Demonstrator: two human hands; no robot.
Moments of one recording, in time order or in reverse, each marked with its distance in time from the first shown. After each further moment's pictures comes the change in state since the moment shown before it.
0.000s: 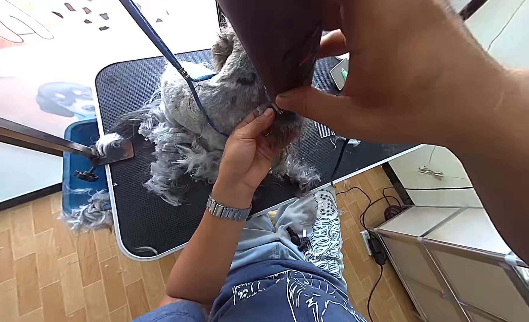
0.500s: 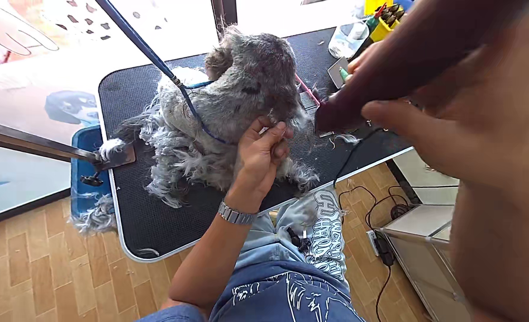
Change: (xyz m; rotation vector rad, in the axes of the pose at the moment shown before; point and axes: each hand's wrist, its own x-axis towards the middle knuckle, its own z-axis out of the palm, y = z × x) left_hand 0.004 -0.030 0.008 0.214 0.051 0.071; right_hand -0.092 0.028 -0.005 0.370 0.301 0.205
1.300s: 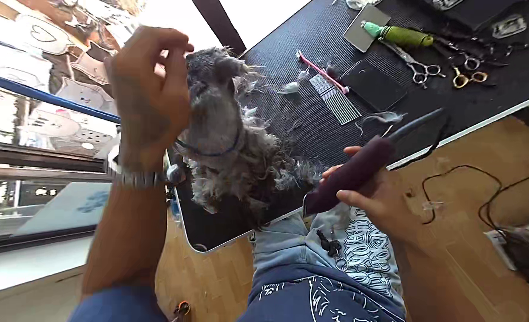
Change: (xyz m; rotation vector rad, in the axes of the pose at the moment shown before) left_hand 0.080 0.136 0.039 1.930 -0.144 0.735; right_hand -0.172 0.122 0.105 0.991 0.314 0.474
